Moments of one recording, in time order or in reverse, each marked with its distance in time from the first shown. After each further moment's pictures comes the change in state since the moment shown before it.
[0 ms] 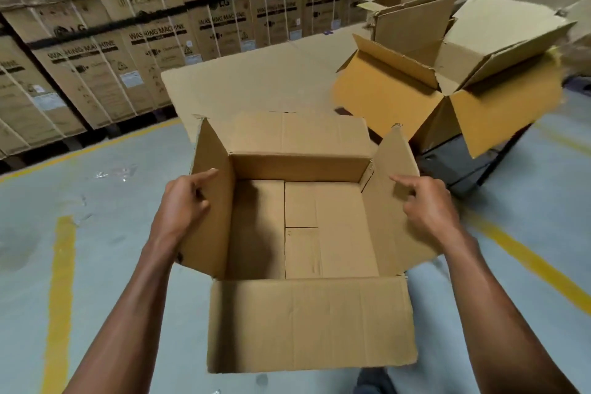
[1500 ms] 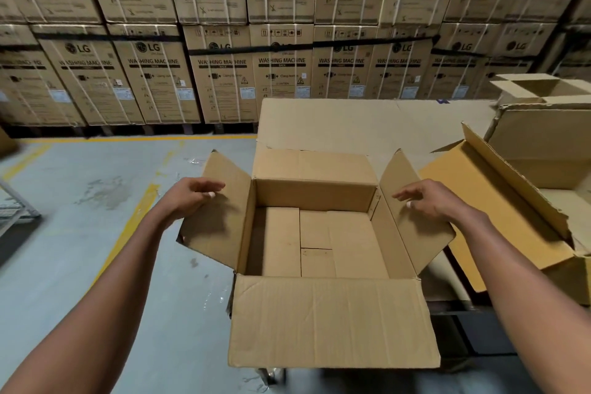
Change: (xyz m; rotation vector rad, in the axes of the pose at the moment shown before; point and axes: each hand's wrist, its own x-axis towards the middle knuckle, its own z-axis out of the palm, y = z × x) left_hand 0.142 -0.078 -0.010 -0.326 0.055 -0.363; right_hand 0.355 -0.099 0.038 -0.123 -0.560 -0.485
